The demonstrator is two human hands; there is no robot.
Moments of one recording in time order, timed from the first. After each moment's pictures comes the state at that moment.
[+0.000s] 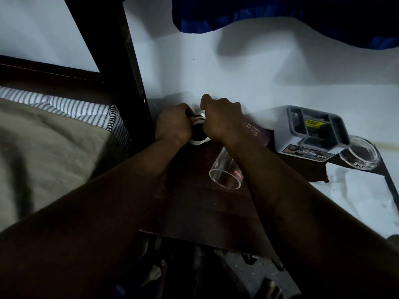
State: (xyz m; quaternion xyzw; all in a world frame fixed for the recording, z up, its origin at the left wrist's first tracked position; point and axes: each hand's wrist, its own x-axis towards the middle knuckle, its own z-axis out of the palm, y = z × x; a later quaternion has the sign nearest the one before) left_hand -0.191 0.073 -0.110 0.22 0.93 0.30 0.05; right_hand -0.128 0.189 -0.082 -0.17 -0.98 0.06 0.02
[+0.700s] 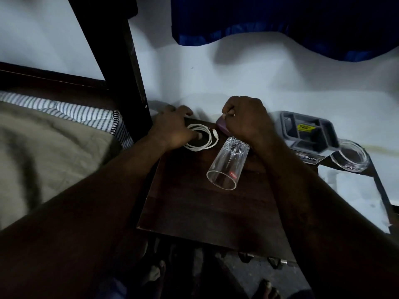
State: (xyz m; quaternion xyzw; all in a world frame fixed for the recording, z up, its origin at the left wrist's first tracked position) left_hand -0.191 0.051 -0.086 0.27 0.91 0.27 0.15; right_hand -0.085 0.227 -0.048 -0.24 -0.94 0.20 0.11
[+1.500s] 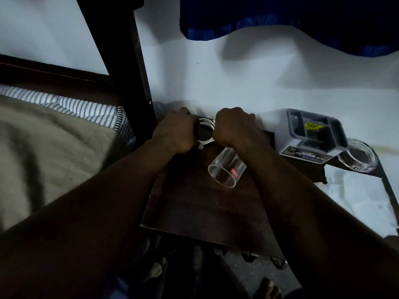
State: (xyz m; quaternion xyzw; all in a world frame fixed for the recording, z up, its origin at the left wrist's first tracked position) left_hand -0.179 0.051 -0.086 0.37 0.91 0.13 0.11; right_hand -0.104 0.192 -0.069 -0.23 -0.97 0.04 -0.05
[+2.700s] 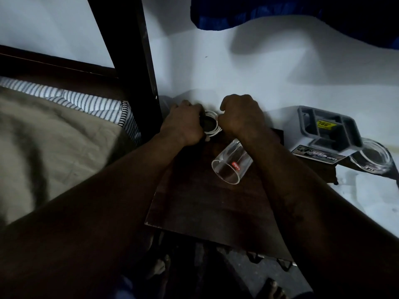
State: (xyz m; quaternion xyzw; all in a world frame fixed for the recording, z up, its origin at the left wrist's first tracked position) left_hand -0.189 0.058 -0.092 0.32 0.93 0.16 0.12; right_hand -0.122 0.201 -0.077 -0.26 -0.96 0.12 0.04
